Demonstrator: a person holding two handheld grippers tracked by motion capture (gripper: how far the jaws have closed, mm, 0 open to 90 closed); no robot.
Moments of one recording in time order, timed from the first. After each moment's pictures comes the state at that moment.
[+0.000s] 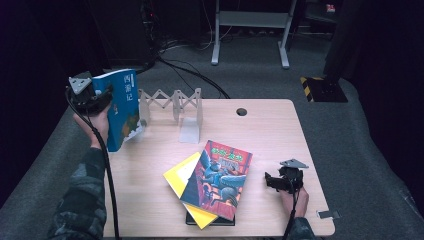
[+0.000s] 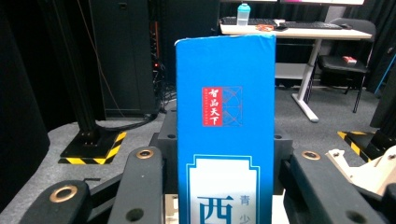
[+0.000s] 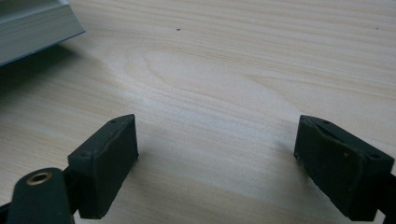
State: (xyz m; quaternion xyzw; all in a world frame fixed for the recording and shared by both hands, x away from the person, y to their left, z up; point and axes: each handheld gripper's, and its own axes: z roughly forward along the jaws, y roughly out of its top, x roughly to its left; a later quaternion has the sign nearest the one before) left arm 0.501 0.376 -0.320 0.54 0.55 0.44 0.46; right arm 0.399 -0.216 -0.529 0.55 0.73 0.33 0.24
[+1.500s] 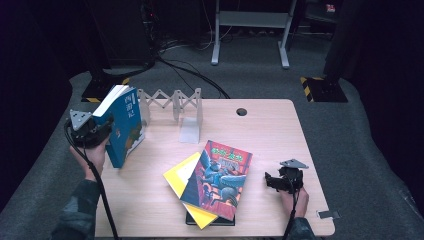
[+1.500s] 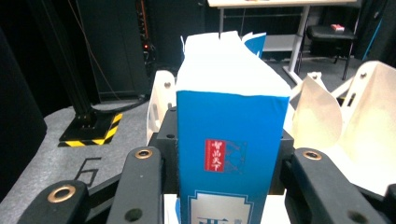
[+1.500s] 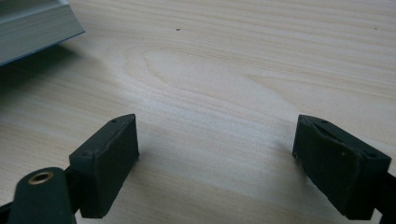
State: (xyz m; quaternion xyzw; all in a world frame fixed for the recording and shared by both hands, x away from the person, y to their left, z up) left arm 0.423 0.380 -0.368 0.60 0.53 0.41 0.44; right arm 0.398 -0.216 -0.529 0.55 0.73 0.33 0.24
